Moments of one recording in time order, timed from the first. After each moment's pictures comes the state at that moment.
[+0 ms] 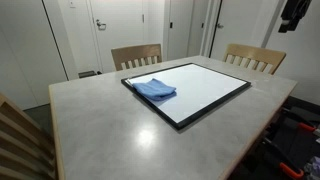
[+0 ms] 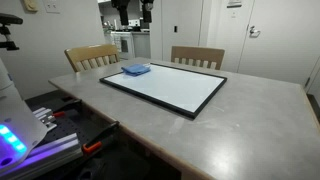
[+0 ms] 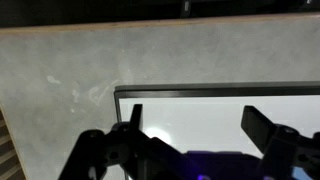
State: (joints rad) arm -0.19 -0.69 -0.23 -2.73 -0.23 2.08 -0.22
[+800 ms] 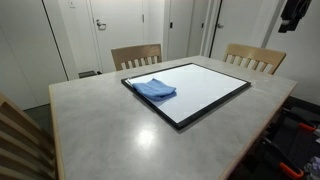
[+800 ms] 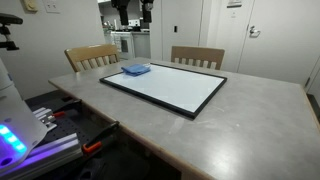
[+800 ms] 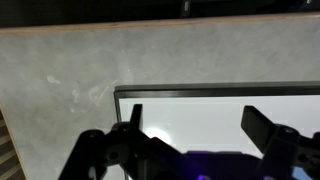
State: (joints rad) arm -0.19 -0.69 -0.23 -2.73 -0.23 2.08 -0.22
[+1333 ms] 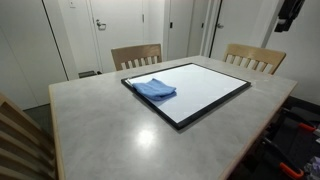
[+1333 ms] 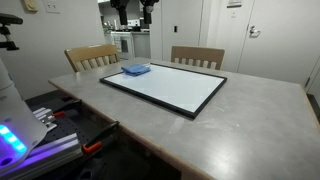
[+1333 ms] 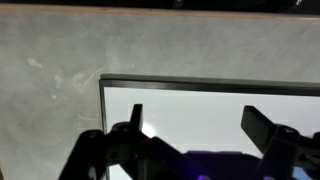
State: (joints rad) arm -0.14 -0.67 -0.25 -2.73 -0.19 2.11 -0.29
